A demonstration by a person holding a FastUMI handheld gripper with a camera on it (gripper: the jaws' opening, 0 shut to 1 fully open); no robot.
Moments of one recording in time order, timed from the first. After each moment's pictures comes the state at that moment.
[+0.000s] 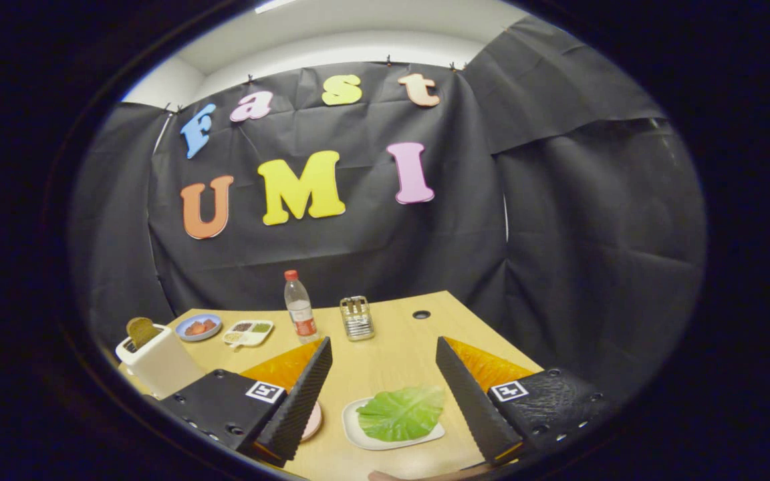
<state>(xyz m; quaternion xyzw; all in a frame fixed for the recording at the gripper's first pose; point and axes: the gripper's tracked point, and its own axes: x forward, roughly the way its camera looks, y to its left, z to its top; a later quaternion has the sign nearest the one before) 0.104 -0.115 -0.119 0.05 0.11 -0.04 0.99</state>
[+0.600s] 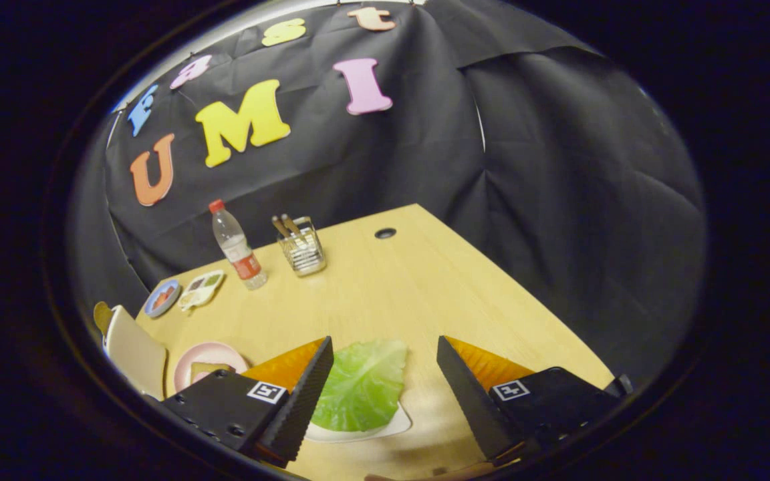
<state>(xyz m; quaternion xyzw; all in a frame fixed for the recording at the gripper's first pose) 0.151 -0.175 -0.247 0.09 0.30 -0.09 0.94</state>
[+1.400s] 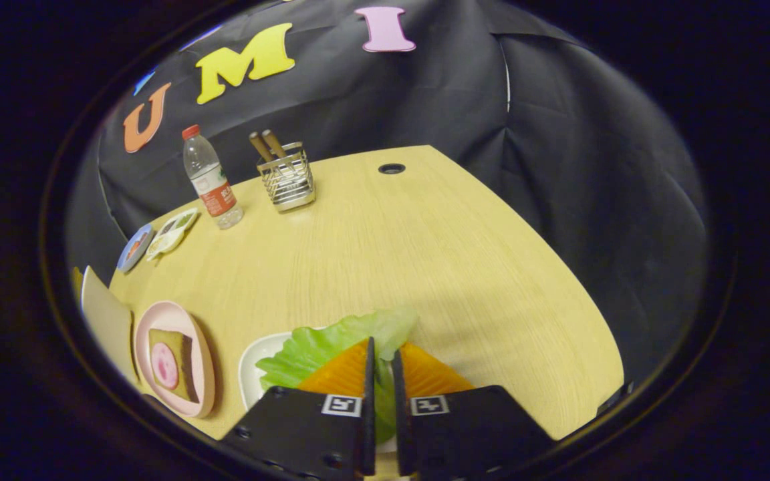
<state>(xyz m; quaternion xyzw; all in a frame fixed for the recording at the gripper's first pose) 0.173 -0.166 -0.295 0.03 0.40 -0.09 0.91</state>
